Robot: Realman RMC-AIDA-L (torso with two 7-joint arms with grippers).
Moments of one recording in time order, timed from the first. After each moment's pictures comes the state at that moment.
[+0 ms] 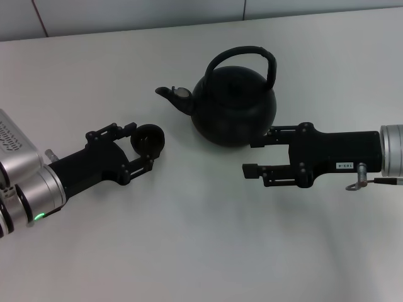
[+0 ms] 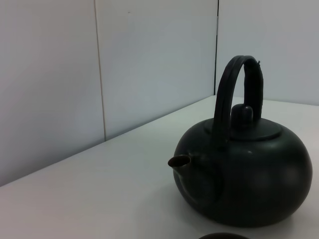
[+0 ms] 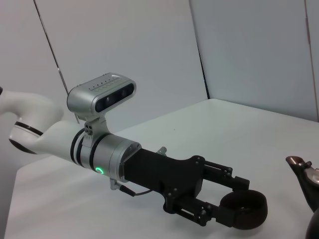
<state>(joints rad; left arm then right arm) -0.58 -2.08 1.12 0.14 1.29 1.12 -0.67 0.45 2.08 -0.77 -0.67 -1.95 -1.62 1.30</state>
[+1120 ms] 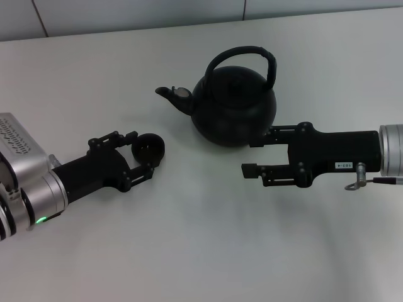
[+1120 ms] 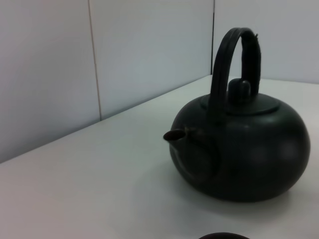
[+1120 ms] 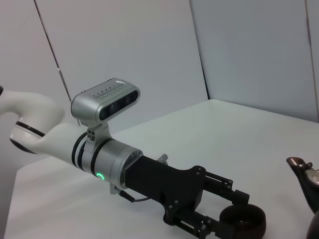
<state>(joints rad) -0.58 -2.08 1.17 0.14 1.29 1.08 -0.68 0.45 2.08 -0.77 -0.67 -1.95 -1.62 1.30</state>
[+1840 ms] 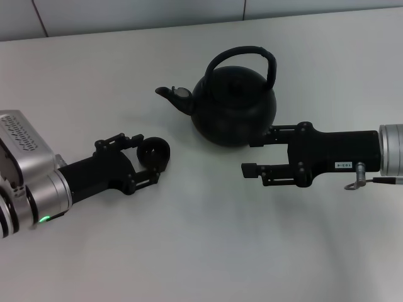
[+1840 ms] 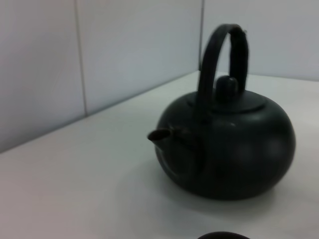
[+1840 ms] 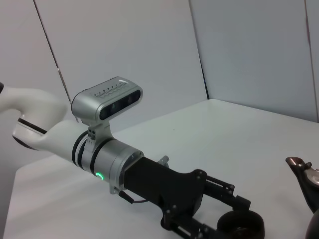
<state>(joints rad) -0.58 -2.08 1.20 0.17 1.29 1.07 -0.73 0.45 2.08 -0.77 -0.67 -1.95 -1.62 1.30</state>
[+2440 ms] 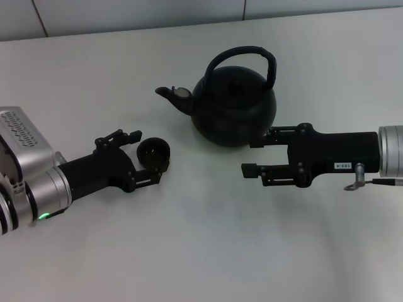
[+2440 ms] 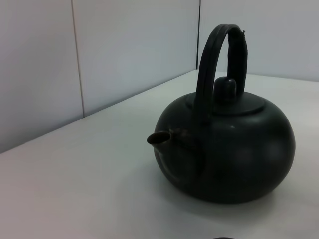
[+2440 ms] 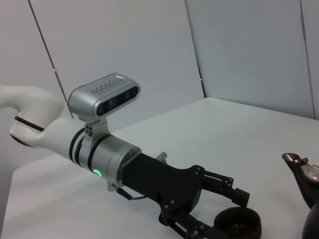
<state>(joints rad) -0.57 -2.08 1.27 0.22 1.29 1.06 -0.79 0.45 2.08 -0.77 -0.66 -1.95 -1.61 1.30</state>
